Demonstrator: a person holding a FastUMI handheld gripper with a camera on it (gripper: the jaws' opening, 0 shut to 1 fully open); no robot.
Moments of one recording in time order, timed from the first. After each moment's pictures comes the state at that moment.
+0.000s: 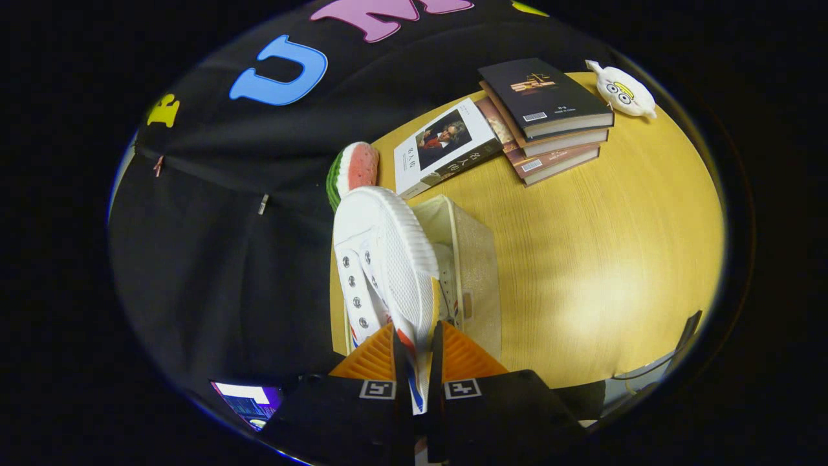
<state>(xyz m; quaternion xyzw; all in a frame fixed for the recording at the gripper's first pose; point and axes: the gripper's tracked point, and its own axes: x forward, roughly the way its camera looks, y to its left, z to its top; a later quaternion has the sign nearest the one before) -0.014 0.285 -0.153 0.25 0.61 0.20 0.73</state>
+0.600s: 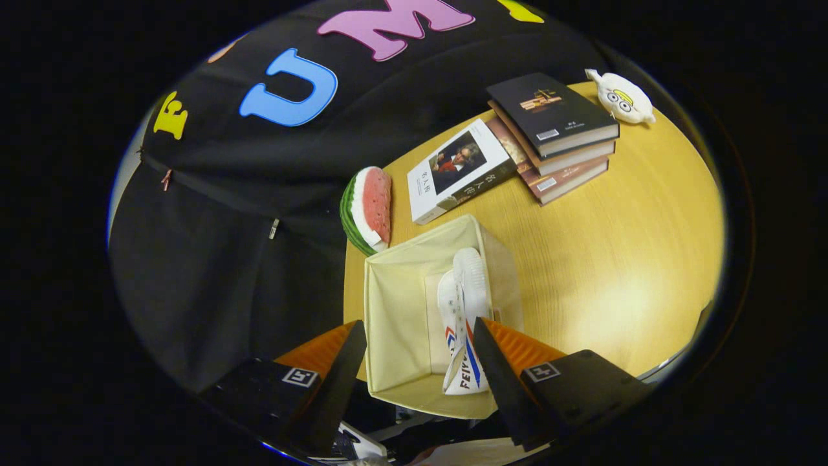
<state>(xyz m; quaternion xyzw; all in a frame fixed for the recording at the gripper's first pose) 0.010 0.289 -0.120 0.27 0.53 0.20 0.78</state>
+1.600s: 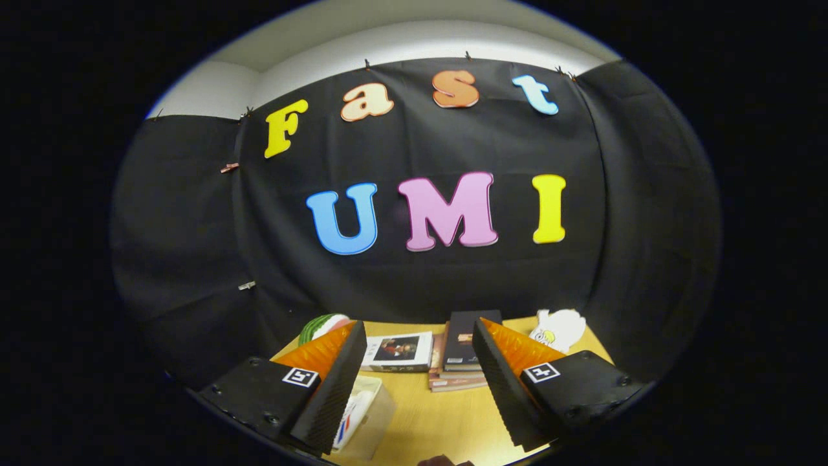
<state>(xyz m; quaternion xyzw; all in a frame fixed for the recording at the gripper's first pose) 0.072 0.112 0.085 0.06 0.09 0.15 0.98</state>
